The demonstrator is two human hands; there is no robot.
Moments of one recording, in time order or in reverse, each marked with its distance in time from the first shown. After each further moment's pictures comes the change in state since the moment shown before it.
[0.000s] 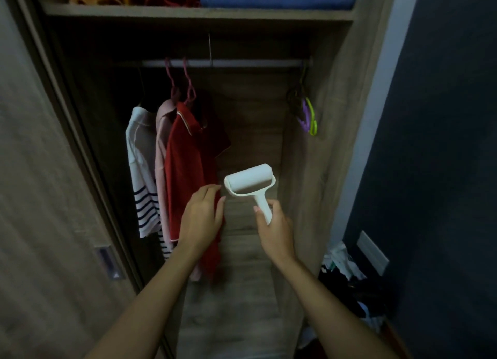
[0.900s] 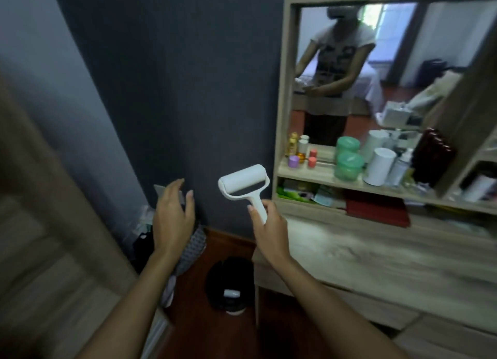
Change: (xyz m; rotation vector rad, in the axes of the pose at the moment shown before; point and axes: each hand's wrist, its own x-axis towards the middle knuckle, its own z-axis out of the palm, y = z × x) left_hand -0.183 0.332 0.057 -0.761 -0.423 0.402; right_hand -0.326 0.053 -0.302 -0.340 0.873 0.487
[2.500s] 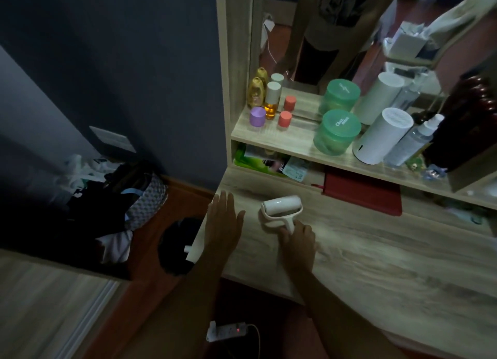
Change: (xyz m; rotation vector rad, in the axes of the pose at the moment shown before) left_hand -0.069 0.032 0.369 0.234 -0.671 -0.065; right_hand 0.086 0.317 -0.091 -0.740 -0.083 0.490
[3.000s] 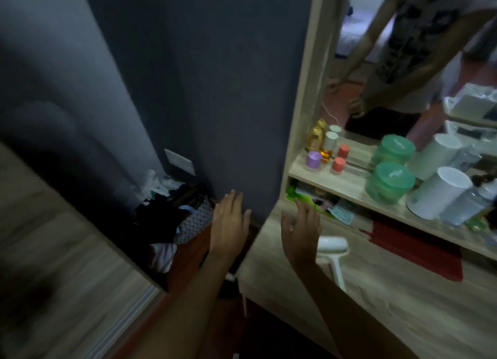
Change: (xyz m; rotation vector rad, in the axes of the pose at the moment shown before) left_hand -0.020 -0.041 -0.132 -0.029 0.376 -0.055; right_hand -0.022 -0.156 -0.046 0.331 0.235 -0.487
